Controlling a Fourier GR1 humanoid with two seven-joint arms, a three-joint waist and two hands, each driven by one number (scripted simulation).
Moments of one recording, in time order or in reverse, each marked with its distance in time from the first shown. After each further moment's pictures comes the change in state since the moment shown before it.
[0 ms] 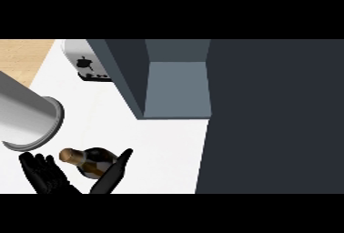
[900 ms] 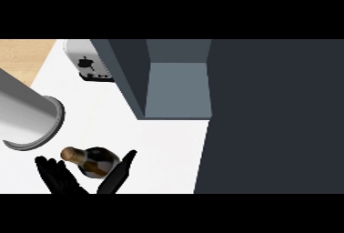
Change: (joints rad) left arm 0.014 -0.030 -0.003 0.090 0.229 0.046 -0.164; right arm -0.047 -0.003 0.003 0.006 0.012 -0.011 0.010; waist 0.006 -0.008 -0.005
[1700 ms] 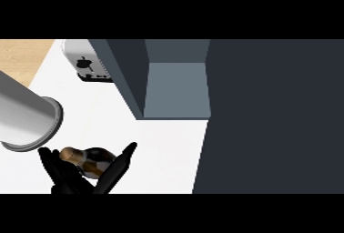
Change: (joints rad) left arm -0.067 0.007 0.019 0.021 0.169 -0.001 -0.102; right arm -0.010 0.020 0.011 0.010 0.009 -0.011 -0.001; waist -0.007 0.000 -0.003
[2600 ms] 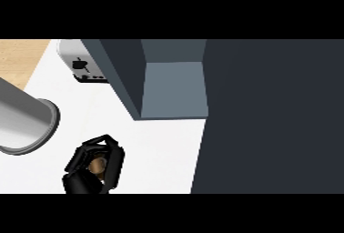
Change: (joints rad) left arm -0.082 0.070 -0.061 0.098 0.106 -0.018 -0.185; right arm 0.007 0.009 0.009 -0.001 0.001 -0.002 -0.005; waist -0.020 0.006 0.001
